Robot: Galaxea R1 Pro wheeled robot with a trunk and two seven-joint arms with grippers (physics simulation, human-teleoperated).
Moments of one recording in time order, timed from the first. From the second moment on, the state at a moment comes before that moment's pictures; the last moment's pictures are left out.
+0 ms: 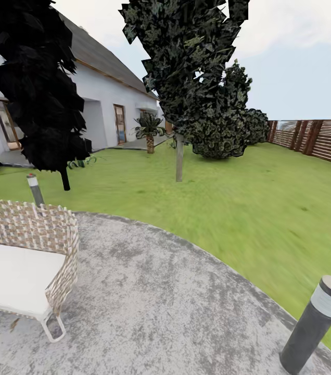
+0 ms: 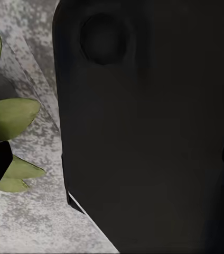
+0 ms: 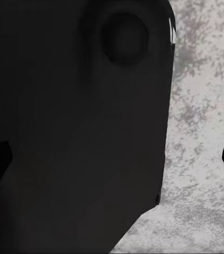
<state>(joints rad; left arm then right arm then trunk) 0.00 0.00 0.00 0.00 0.00 0.00 0.00 0.00 0.00 0.00 0.00 0.00 0.00 0.00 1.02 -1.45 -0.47</state>
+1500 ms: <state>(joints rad) -0.03 0.01 0.00 -0.21 0.01 -0.41 0.00 -0.01 0.01 0.00 -0.44 0.00 -0.26 -0.01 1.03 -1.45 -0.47</state>
